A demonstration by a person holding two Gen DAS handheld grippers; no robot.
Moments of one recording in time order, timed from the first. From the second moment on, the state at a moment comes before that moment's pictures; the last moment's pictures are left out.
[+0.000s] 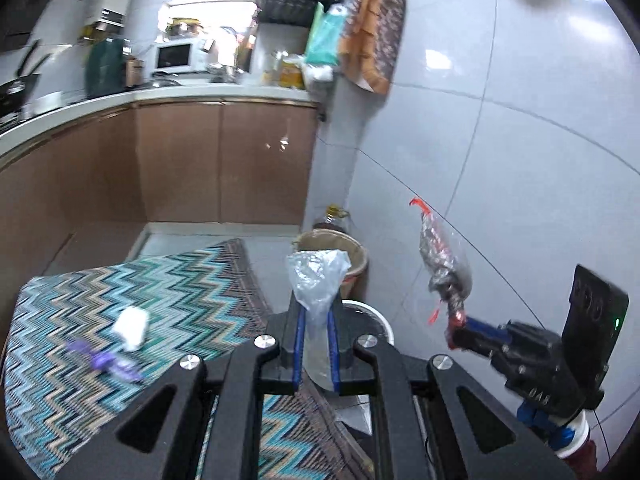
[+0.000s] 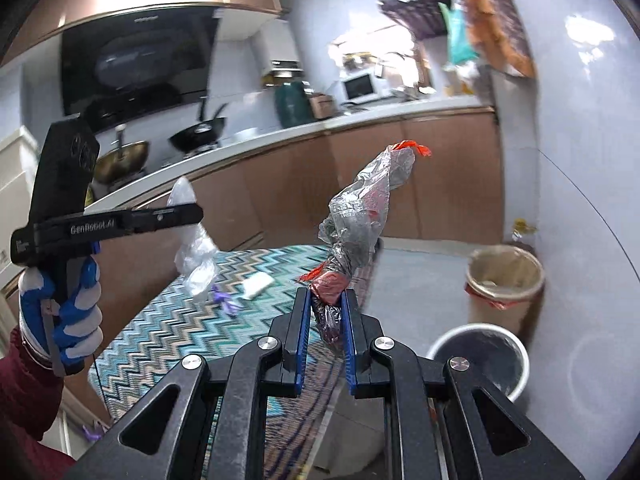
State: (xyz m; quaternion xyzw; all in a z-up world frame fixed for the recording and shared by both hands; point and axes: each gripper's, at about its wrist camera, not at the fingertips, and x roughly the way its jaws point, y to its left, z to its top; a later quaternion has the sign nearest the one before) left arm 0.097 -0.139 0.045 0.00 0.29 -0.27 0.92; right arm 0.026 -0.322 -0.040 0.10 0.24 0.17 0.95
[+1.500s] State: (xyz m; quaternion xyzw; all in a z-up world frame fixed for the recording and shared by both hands) left arm 0.314 -0.364 -0.162 0.04 0.46 -0.27 0.84; right arm 0.181 -0.465 -0.235 0.20 0.42 0.00 0.89
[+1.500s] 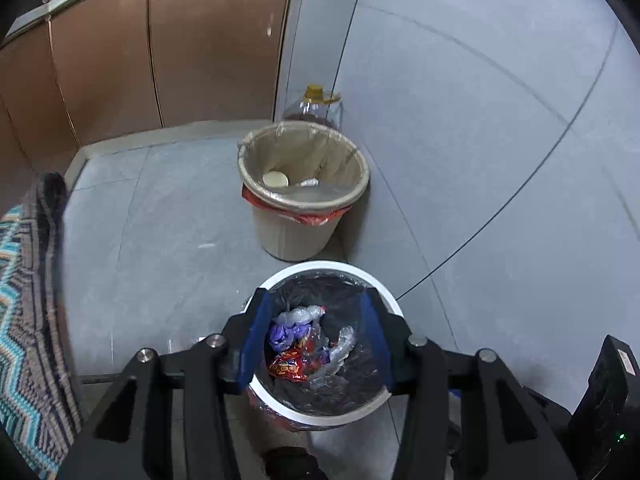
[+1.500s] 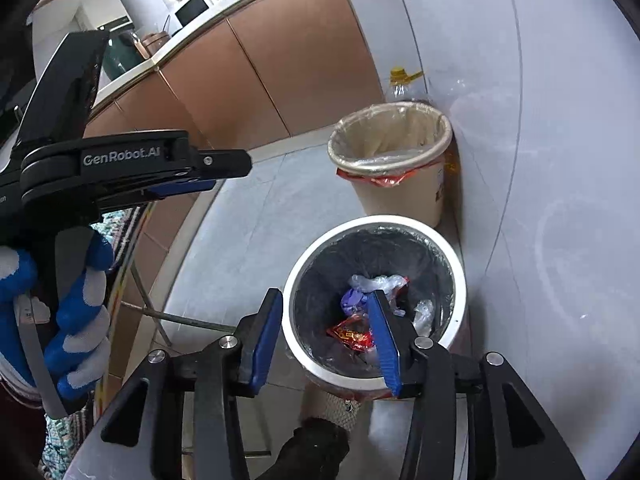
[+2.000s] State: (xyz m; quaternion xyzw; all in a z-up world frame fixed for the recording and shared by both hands) left arm 0.208 -0.266 -0.055 0.04 0.31 -0.22 0.92; right arm 0.106 -0.399 -0.109 0.15 0.30 -0.03 0.94
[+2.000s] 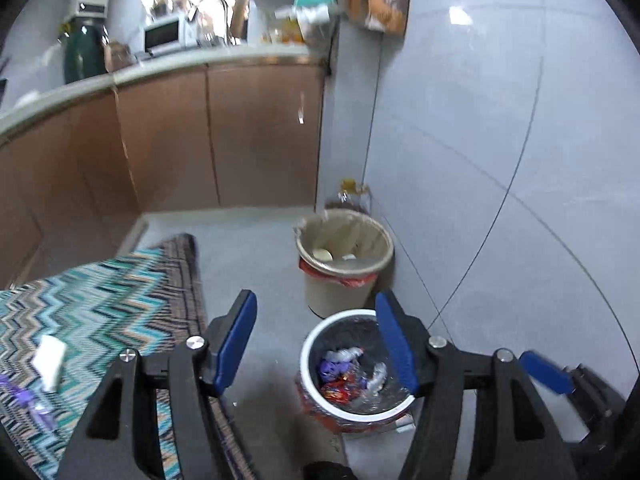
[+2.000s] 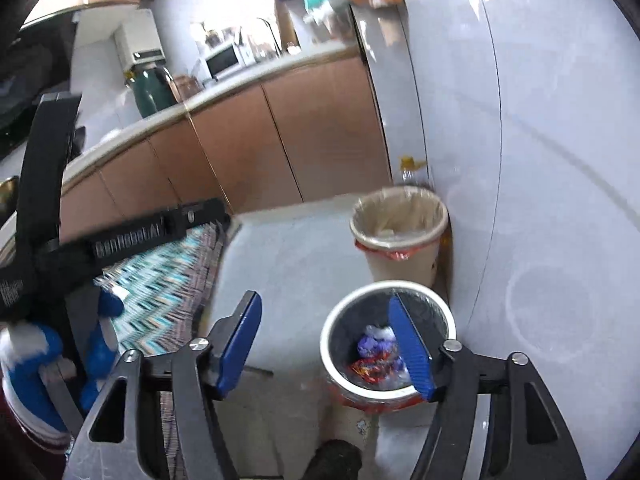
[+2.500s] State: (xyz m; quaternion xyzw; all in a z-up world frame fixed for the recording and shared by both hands) left arm 0.114 -0.132 -0.011 0.03 0.23 -0.12 0.97; right arm 0.044 -0.304 -0.017 0.10 0.22 0.01 0.97
